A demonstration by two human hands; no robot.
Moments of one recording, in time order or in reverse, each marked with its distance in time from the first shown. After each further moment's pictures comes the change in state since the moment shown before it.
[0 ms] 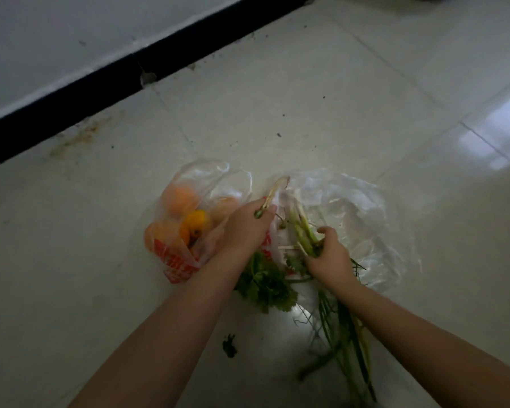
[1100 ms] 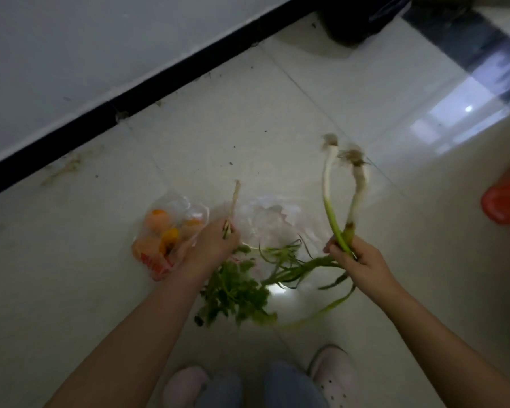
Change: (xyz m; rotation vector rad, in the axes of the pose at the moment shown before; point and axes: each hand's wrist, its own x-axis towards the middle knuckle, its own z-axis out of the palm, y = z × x) left_hand -0.088 0.152 -0.067 -0.075 -0.131 -0.210; right_hand -0.129 -0.063 -0.236 0.204 0.022 -0.117
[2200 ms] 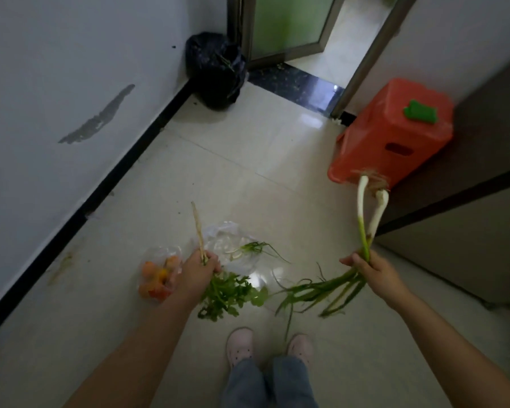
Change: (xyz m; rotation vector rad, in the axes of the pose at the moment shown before) left_hand -0.293 0.168 -0.127 0.068 -0.224 0.120; right_hand -0.334 -0.202 -0.160 0.152 0.432 0.389
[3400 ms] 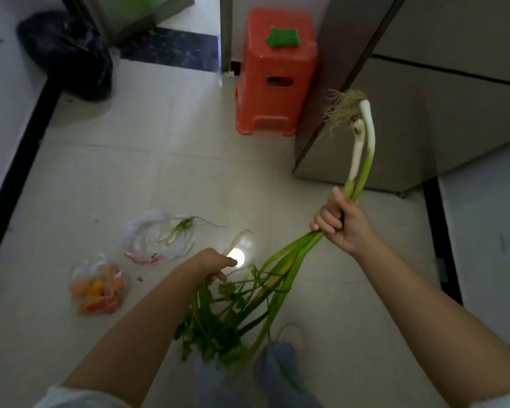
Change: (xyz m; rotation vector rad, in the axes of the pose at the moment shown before) left_hand -0.115 0.041 0.214 0.718 -0.629 -0.179; right_hand -0.092 0.107 -0.130 1.205 -0.025 -0.084
